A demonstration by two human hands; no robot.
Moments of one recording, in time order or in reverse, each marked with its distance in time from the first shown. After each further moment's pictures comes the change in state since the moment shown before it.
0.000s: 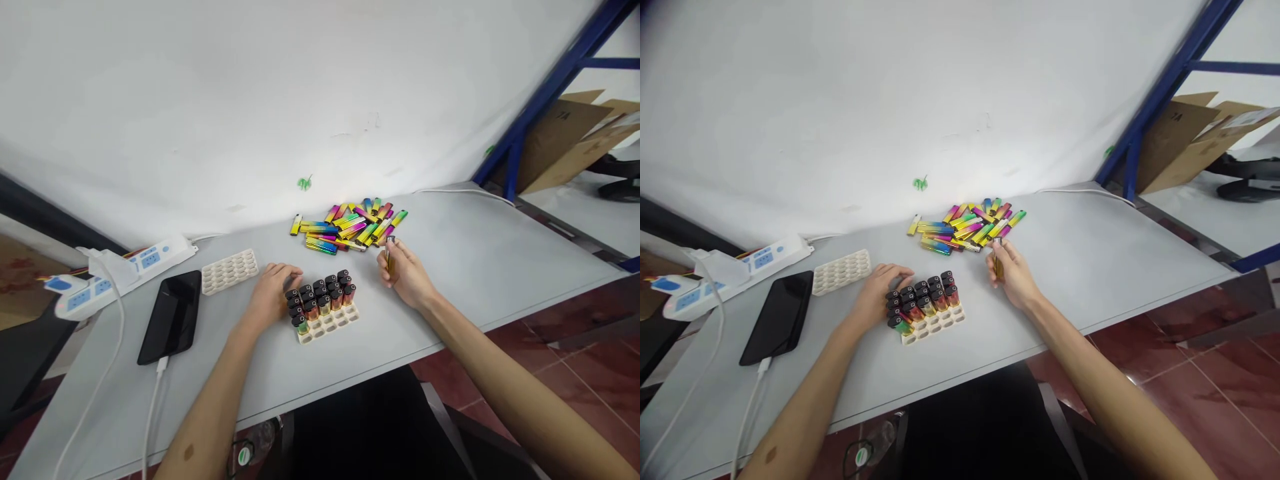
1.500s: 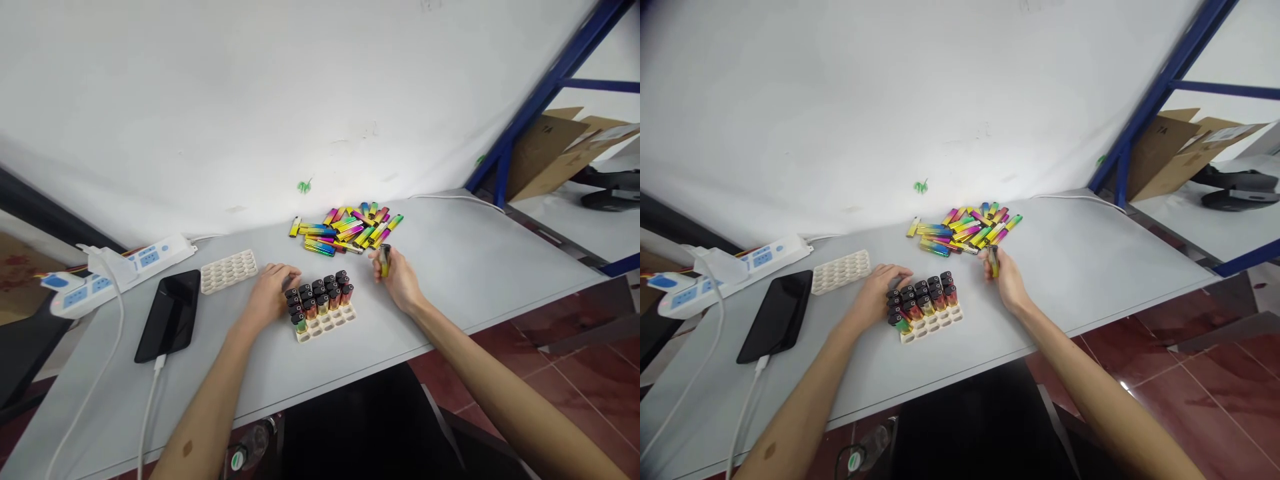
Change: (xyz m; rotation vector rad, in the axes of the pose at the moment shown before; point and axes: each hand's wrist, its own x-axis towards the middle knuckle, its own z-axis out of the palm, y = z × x) left_hand 0.000 0.000 -0.001 -0.018 -0.002 0.006; right_hand 0.002 0.017 -0.001 -0.175 0.057 -0.128
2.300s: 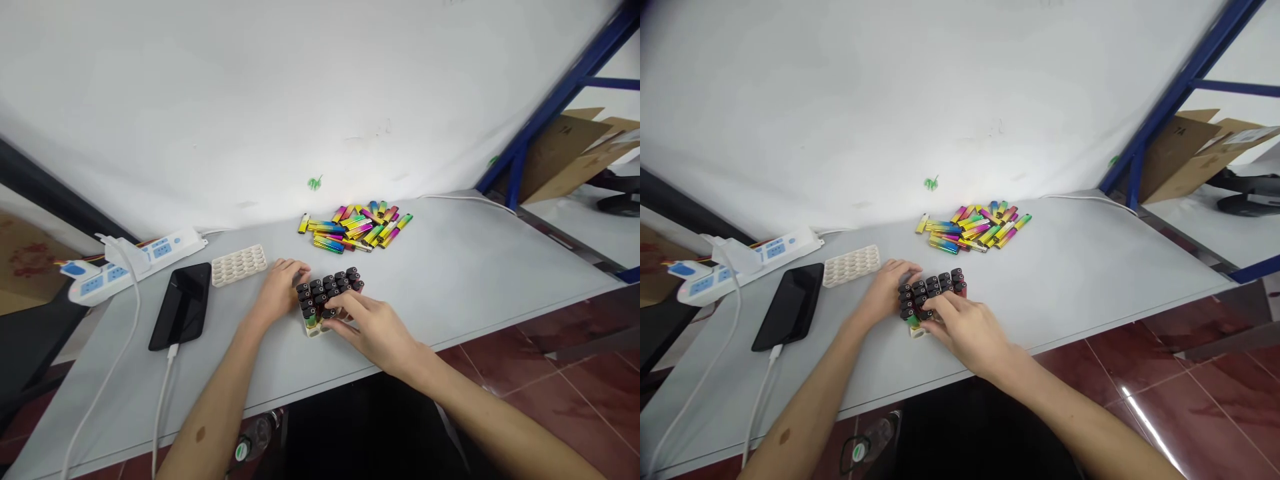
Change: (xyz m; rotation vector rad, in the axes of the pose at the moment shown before) left_hand -0.001 0.004 -0.002 -0.021 -0.010 -0.002; right_hand -0.089 -0.033 0.073 -0.956 -0.397 -0.622
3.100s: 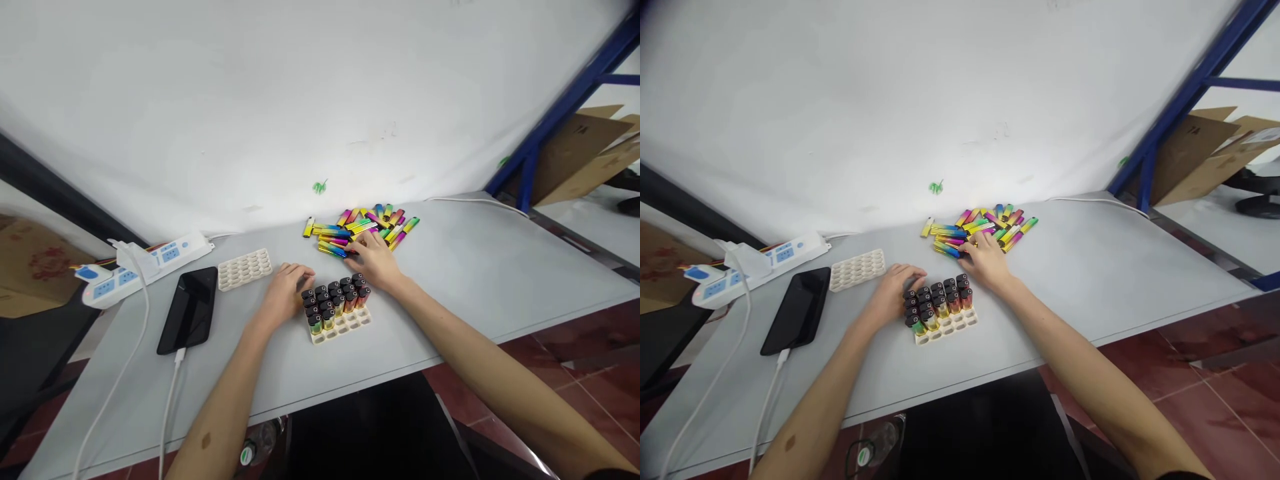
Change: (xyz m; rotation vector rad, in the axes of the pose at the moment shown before) left_hand 0.001 -0.004 0.003 0.025 0.017 0.014; right_hand 0.082 0.123 0.009 -0.342 0.088 0.073
